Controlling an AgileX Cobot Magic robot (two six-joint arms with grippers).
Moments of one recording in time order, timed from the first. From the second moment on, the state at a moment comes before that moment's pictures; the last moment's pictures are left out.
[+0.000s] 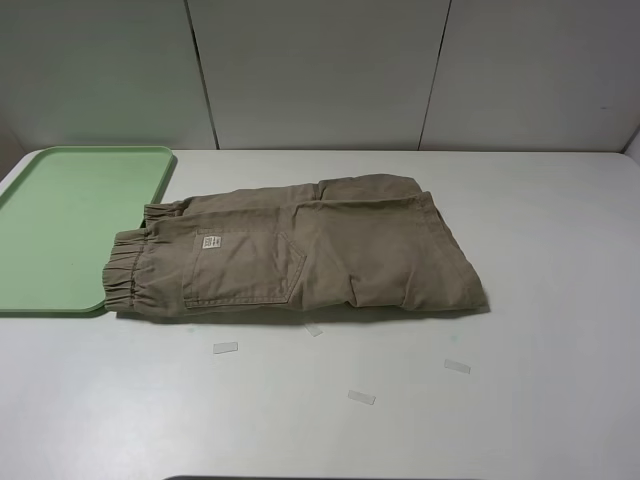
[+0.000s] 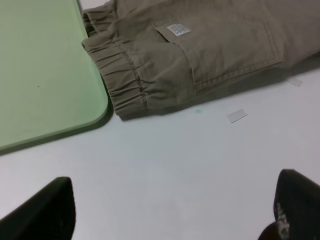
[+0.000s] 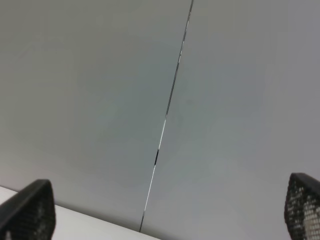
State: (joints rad) left arm -0.30 -0.01 -0.49 0.02 1.07 -0.02; right arm 0.52 0.56 -0.98 -0.52 0.60 0.26
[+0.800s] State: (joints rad) left arm -0.30 -0.01 -0.49 0.02 1.07 -0.02; right arm 0.52 0.69 -0.98 -0.38 0.85 0.25
